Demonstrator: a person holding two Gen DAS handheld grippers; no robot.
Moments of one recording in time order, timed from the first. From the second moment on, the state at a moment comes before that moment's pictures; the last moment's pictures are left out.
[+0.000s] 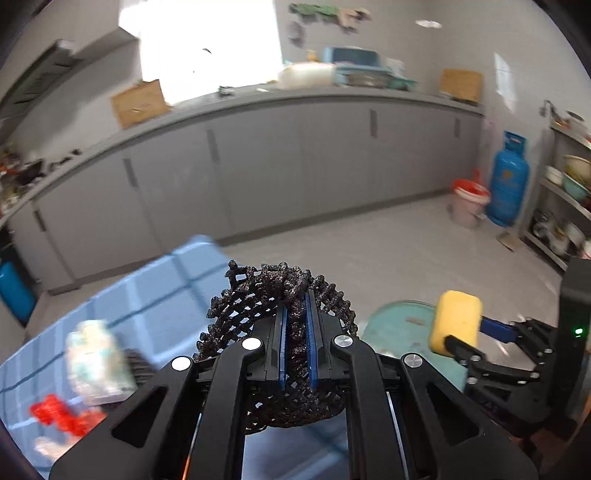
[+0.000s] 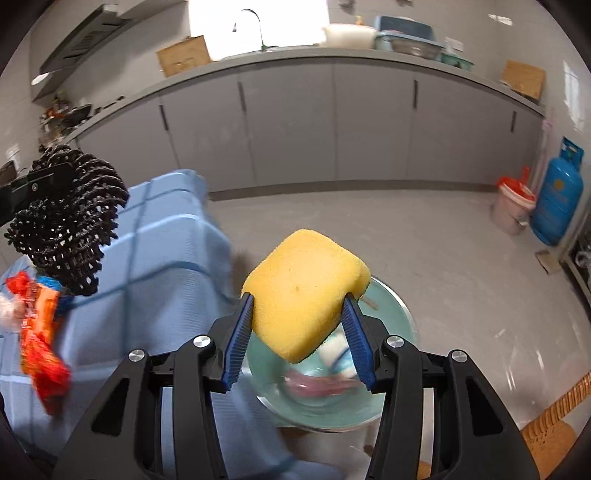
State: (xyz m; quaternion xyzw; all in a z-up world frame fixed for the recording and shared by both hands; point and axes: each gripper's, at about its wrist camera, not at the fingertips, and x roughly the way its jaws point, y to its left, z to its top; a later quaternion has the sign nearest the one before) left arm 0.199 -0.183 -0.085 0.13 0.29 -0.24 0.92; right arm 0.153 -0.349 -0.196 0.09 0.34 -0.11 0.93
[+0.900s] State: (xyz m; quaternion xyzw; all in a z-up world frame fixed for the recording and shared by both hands) left arm 0.208 -0.235 -0.124 0.14 0.32 -0.26 0.90; right arm 0.133 -0.412 -0.231 0.16 0.33 -0.16 0.91
